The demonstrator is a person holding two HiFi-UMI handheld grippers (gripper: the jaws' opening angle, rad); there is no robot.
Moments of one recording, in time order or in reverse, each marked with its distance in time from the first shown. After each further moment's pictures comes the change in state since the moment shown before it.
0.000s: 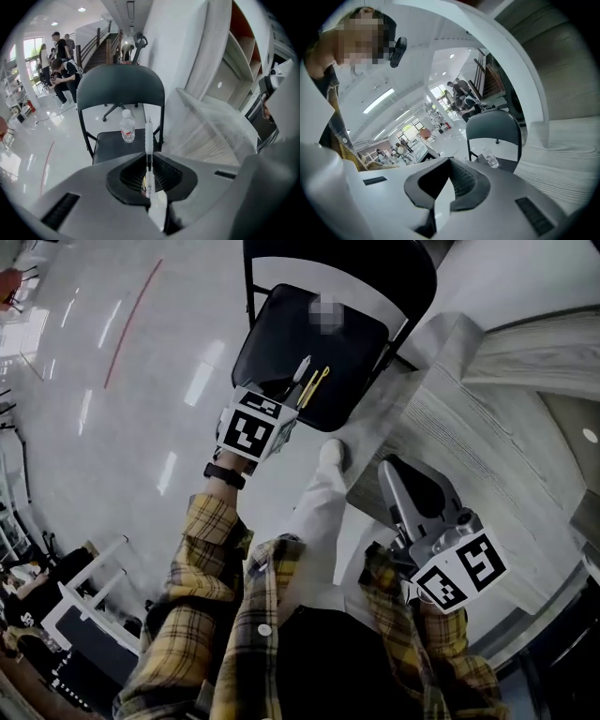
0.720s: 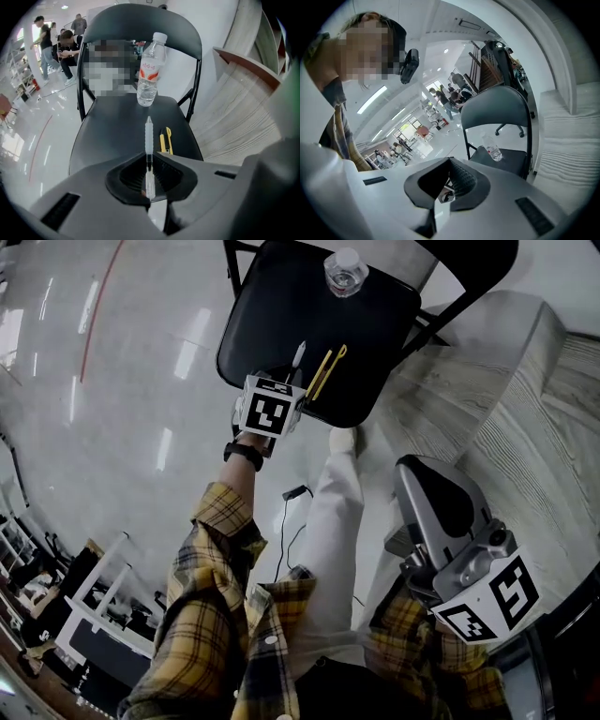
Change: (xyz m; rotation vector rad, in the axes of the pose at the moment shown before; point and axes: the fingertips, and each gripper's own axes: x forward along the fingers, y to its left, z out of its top) left arm 0.175 0.079 -0.134 -0.138 0.137 0.032; right arm 0.100 -0.044 -0.055 0.070 0.050 -0.016
